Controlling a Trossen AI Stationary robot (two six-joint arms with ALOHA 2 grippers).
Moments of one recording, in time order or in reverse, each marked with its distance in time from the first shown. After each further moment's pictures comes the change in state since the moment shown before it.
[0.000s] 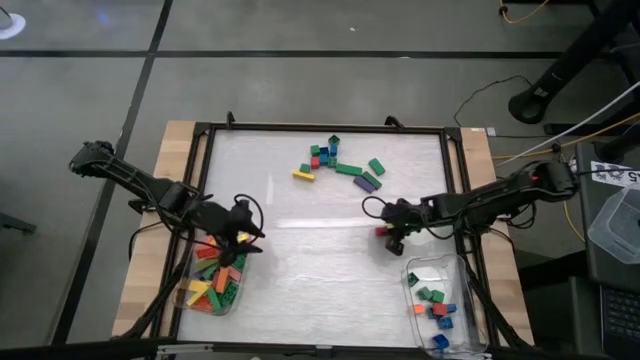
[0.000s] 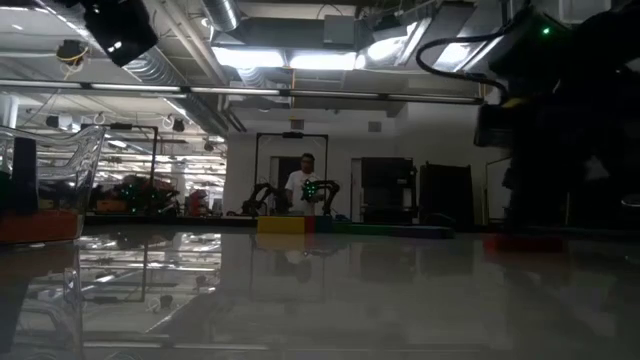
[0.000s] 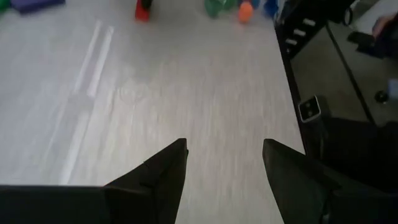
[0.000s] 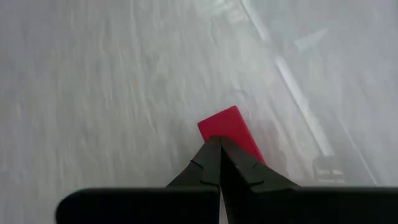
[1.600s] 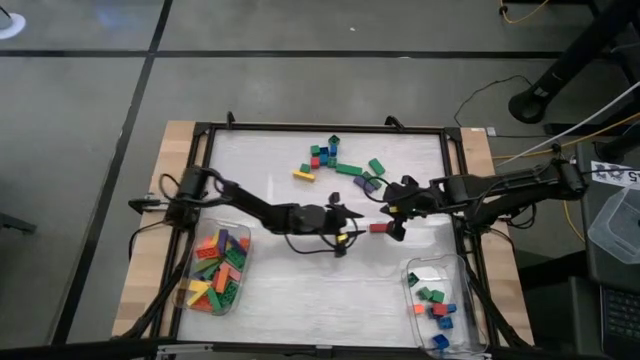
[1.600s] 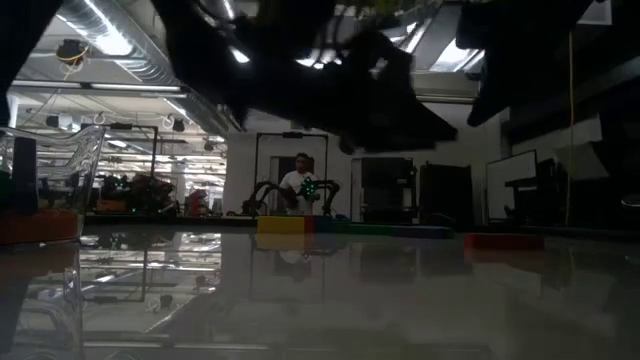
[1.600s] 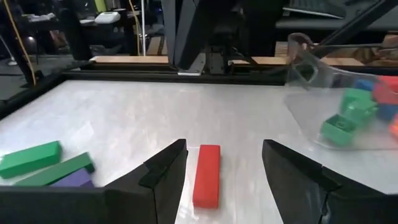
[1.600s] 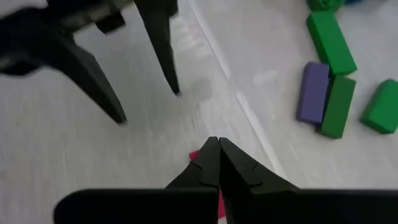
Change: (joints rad) left arm 0.308 1.144 0.351 1.203 -0.094 0.488; right arm 0.000 -0.147 0.420 -0.518 0.170 -0.063
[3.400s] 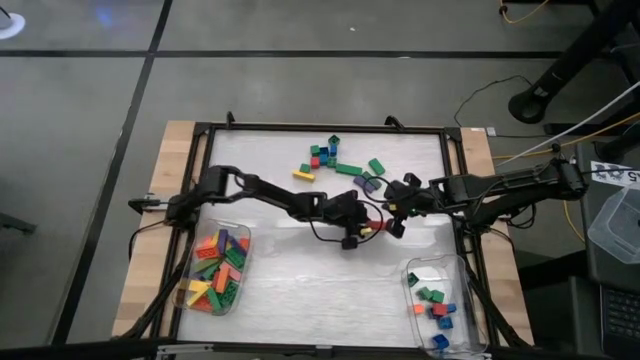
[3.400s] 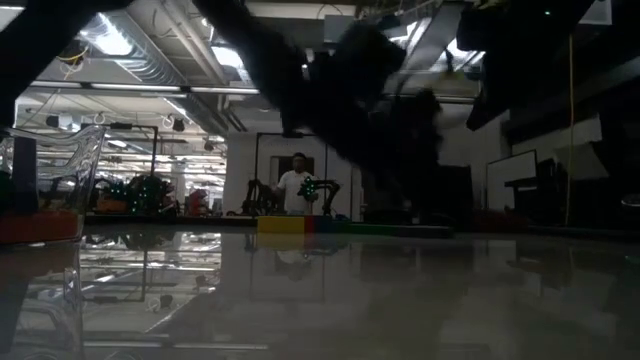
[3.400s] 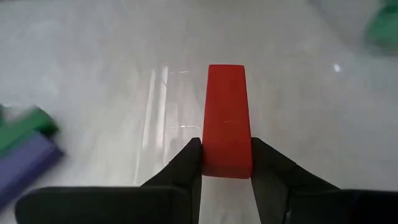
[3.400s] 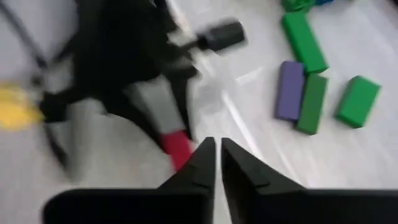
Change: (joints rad) left arm 0.109 0.154 0.325 -0.543 0.218 0.090; right arm 0.000 0.001 0.000 -0.023 0.076 0.019
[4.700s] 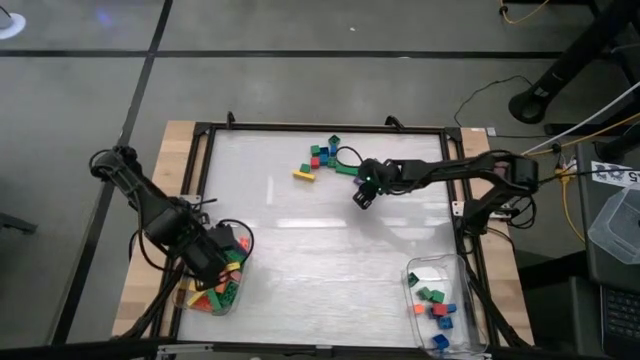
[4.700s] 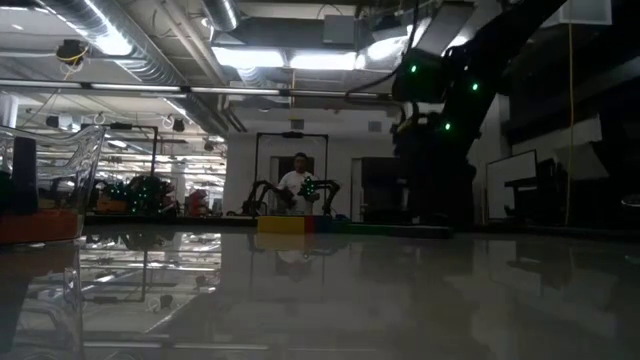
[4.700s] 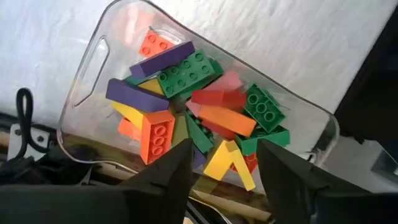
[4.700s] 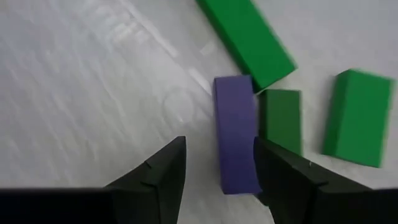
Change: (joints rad) left arm -0.711 -0.873 -0.022 -1.710 -0.022 -1.156; right arm -0.370 0.458 0.000 0.342 -0.067 -0.053
